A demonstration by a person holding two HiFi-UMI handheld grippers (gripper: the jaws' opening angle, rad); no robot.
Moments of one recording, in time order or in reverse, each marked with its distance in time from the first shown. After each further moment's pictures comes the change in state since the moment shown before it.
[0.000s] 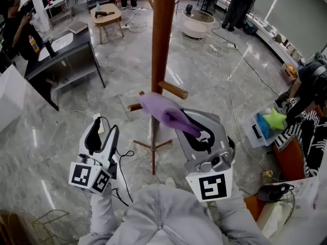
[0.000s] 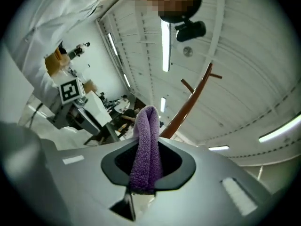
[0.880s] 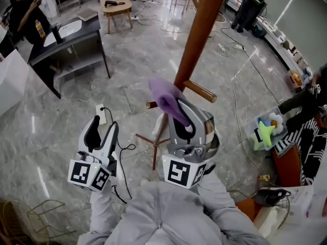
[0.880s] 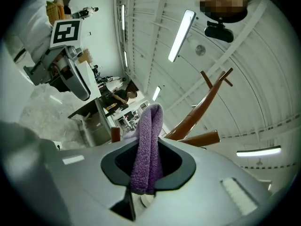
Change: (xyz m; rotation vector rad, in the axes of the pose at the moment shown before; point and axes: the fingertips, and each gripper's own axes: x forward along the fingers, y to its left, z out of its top) left arm -0.021 0.047 -0.007 -0.040 -0.001 0.072; right arm 0.068 0.056 -0.048 -0.219 0.149 -0.163
